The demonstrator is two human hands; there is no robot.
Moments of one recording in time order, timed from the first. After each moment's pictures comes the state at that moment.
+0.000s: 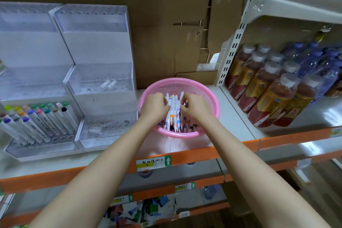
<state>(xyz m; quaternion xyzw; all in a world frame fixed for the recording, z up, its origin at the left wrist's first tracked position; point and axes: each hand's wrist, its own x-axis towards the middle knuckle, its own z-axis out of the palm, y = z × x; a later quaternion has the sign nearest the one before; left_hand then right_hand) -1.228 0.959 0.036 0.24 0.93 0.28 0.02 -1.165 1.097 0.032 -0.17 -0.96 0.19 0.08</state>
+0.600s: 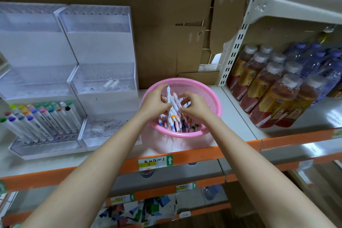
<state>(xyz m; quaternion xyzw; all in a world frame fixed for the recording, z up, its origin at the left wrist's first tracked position) -1.235 0.947 0.046 0.28 0.85 0.43 0.07 -1.165 1.102 0.030 -0.12 -0.93 0.34 0.09</state>
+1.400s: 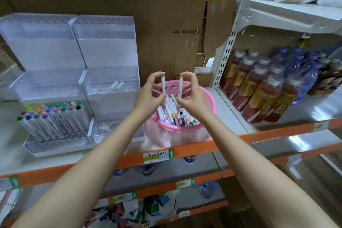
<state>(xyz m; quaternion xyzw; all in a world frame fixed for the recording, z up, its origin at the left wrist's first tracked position) -1.208 0.910 0.079 0.34 0.77 0.54 -0.04 -1.129 1.057 0.080 -0.07 -0.85 0.45 0.26</state>
